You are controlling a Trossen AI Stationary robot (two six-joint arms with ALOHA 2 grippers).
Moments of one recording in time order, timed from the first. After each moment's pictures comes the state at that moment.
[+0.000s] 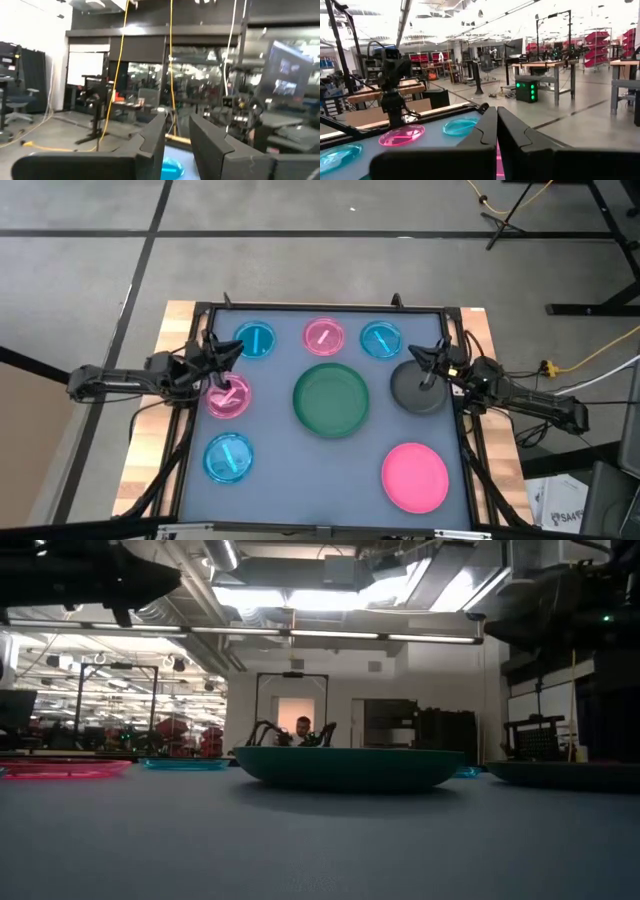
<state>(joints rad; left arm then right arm) 0.05 0.25 0.09 0.49 -0.41 0.01 -0.28 0.13 0.01 0.32 0.17 0.06</state>
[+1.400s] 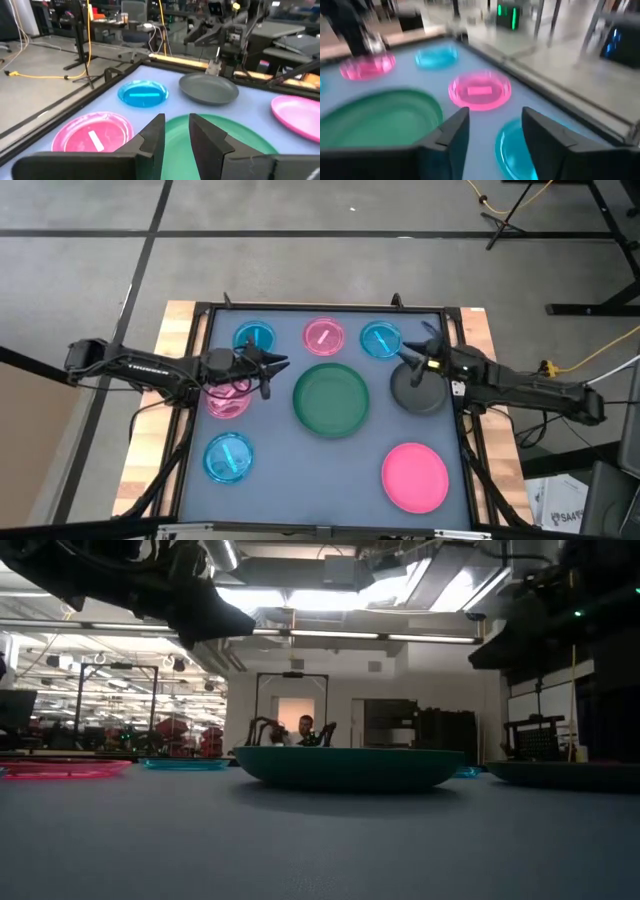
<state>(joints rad) 0.06 1.01 0.38 0.46 -0.31 -0.13 -0.28 0.50 0.30 -0.10 0.25 0.10</state>
